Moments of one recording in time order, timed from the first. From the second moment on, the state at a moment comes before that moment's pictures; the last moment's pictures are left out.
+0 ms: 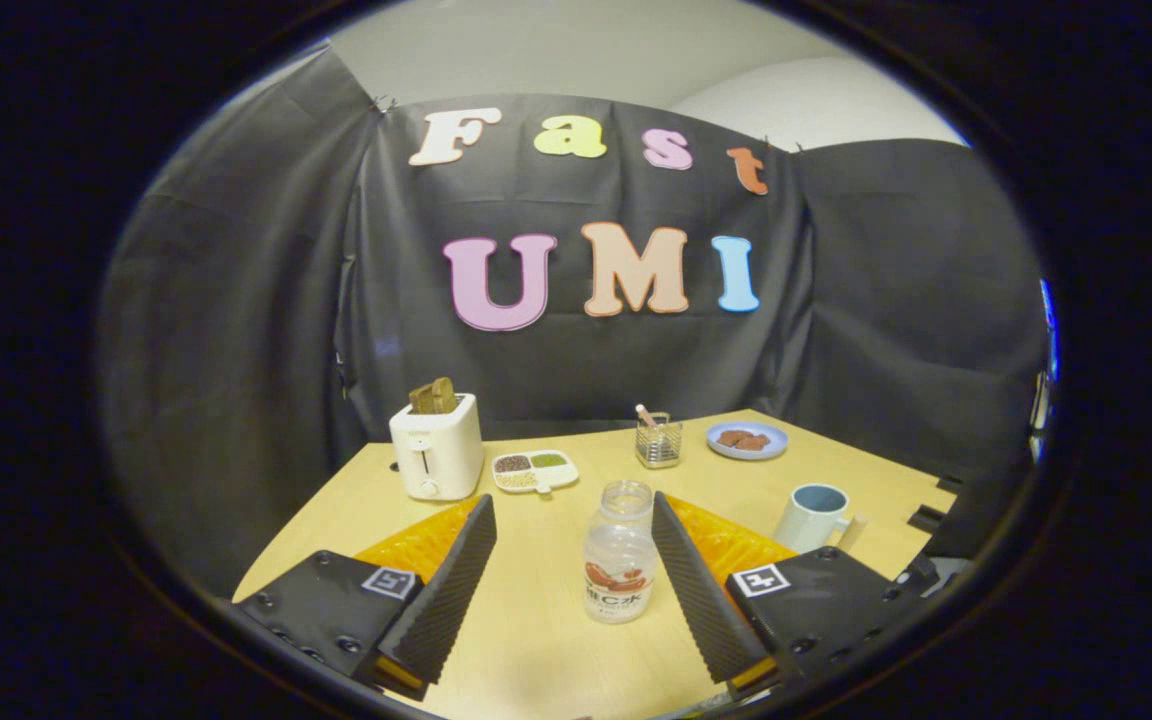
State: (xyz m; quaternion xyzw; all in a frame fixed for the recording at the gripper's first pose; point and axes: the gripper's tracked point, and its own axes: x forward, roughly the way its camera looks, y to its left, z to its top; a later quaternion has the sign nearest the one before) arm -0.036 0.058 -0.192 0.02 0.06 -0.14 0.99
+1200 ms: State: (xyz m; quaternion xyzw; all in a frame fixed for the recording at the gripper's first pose) arm 0.016 0.012 -0.323 0.03 0.14 -0.21 0.97
